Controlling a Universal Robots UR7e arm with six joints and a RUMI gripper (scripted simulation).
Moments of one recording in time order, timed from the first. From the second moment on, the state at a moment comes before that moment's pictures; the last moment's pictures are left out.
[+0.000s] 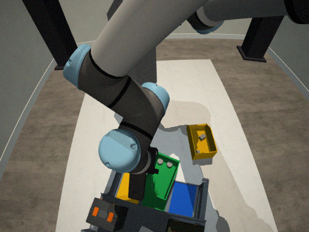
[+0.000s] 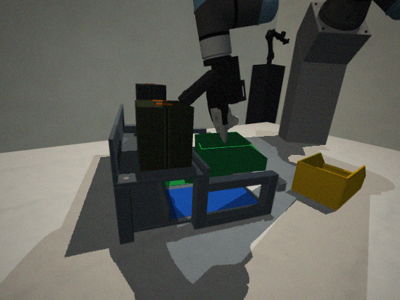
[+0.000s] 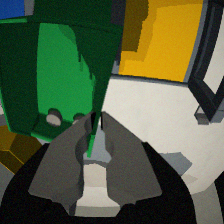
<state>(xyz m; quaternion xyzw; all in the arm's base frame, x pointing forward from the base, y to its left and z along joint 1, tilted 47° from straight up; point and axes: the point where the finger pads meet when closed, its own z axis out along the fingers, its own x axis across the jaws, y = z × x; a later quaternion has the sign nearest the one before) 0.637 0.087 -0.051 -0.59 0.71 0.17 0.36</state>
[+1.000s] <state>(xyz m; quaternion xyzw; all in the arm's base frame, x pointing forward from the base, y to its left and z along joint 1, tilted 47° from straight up) 0.641 0.091 -0.055 -0.59 0.71 0.17 0.36</state>
